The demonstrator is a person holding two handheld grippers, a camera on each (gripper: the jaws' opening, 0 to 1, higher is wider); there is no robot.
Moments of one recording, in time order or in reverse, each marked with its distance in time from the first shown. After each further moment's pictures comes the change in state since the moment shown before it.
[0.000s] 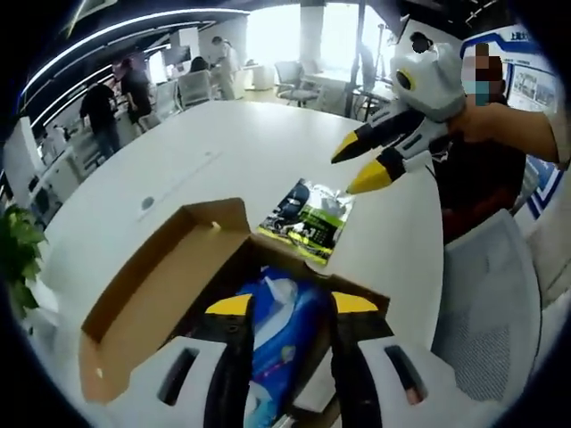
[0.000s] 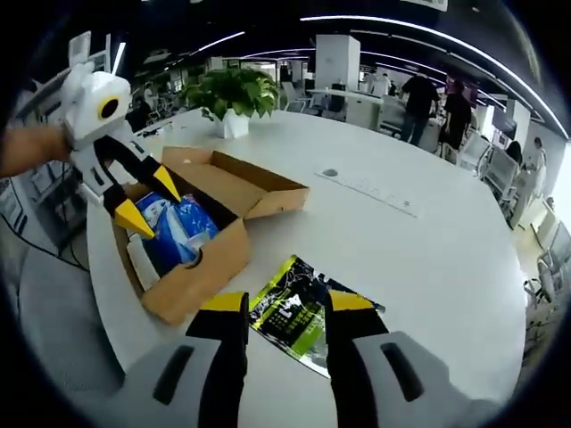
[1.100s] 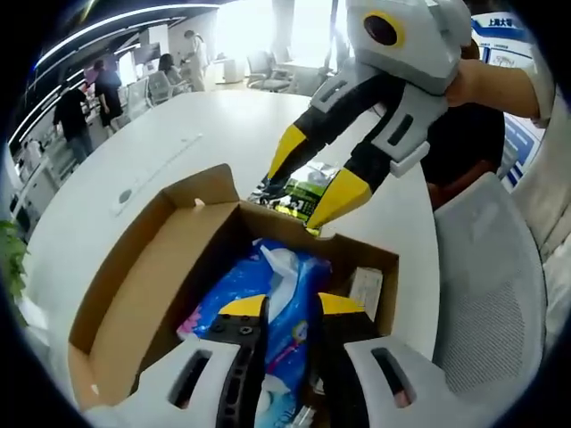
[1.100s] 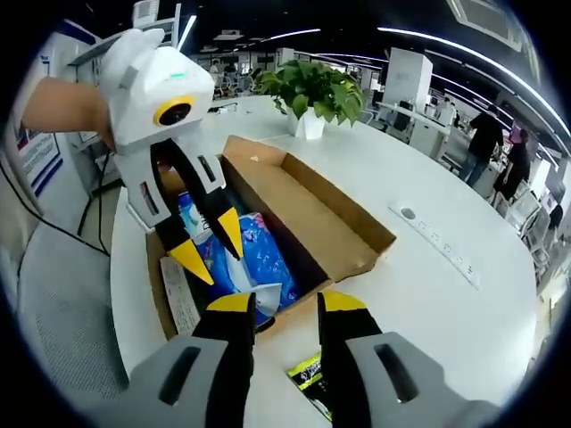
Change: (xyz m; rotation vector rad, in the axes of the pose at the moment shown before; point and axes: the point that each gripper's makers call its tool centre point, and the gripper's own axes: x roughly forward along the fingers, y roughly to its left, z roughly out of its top) left arm 0.019 0.002 -0.028 0.085 0.059 -0.120; right arm 0.063 0.084 0.037 -0.244 0.031 0.213
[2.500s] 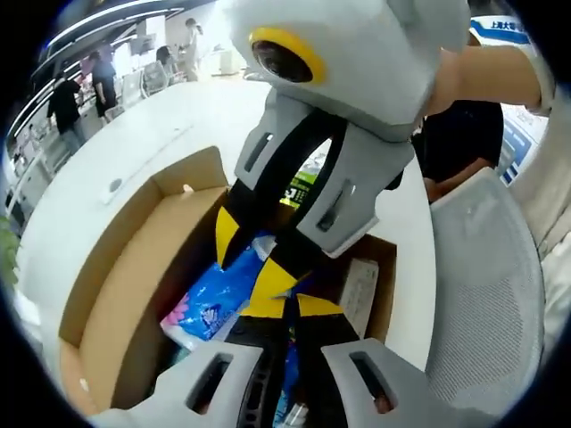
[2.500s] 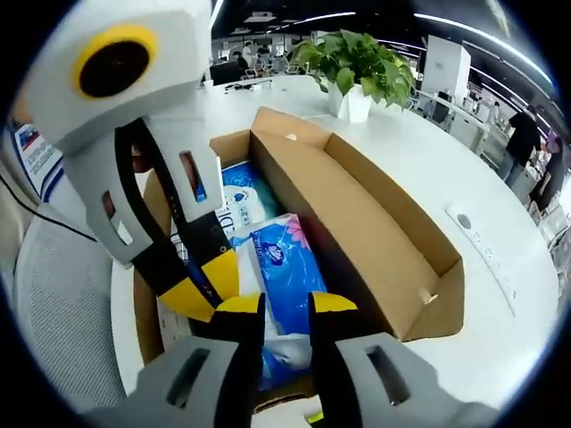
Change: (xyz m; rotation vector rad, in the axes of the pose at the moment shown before) left arm 0.003 -0.008 -0.011 -0.013 0.029 -0.025; right arm 0.063 0.030 0.003 -0.053 0.081 0.168
